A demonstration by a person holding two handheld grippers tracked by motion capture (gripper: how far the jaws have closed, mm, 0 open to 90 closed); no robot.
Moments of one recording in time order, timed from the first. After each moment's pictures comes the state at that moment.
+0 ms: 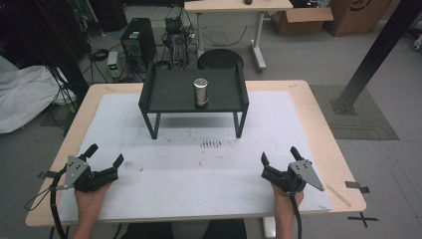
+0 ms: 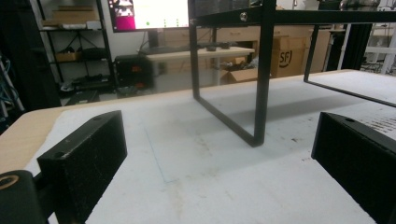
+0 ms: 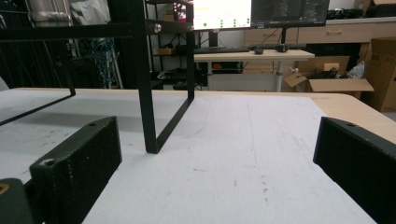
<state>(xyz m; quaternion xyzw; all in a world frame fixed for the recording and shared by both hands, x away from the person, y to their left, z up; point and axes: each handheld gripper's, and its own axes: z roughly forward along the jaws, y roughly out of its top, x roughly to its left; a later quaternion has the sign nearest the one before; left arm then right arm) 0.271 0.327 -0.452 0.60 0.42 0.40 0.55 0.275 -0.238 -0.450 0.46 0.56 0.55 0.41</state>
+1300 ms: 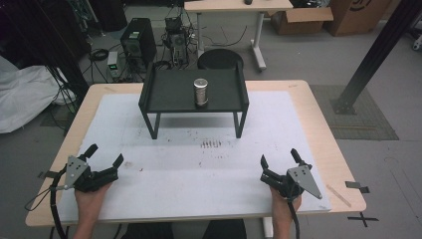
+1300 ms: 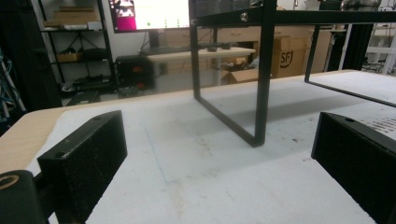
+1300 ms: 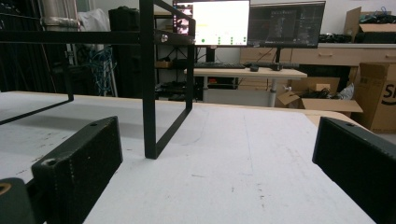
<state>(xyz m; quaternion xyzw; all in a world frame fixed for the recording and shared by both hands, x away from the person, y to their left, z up) 0.270 0.327 -0.452 0.60 0.42 0.40 0.55 0.266 -0.235 -0.454 0.44 0.55 0.55 0.44</state>
